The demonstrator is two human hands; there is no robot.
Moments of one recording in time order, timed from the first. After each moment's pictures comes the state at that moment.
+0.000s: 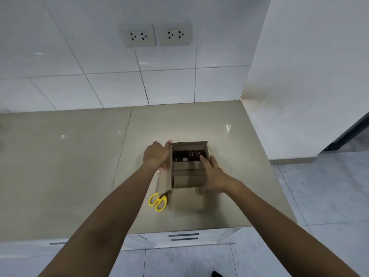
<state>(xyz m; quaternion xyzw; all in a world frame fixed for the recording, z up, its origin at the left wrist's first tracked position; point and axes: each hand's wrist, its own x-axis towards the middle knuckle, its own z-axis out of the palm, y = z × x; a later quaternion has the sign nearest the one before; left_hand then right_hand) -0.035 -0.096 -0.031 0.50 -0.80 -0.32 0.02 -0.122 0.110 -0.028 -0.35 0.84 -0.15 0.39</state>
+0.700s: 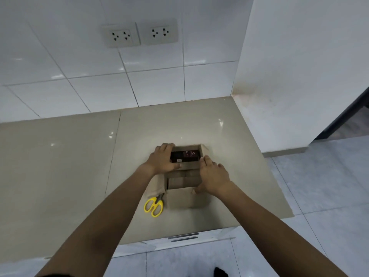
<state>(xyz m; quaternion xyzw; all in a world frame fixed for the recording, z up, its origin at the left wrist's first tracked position) -0.054 -0.097 -0.054 0.22 -0.95 -0.22 -0.10 -0.117 0.103 -0.032 -0.41 0.89 0.00 0.19</state>
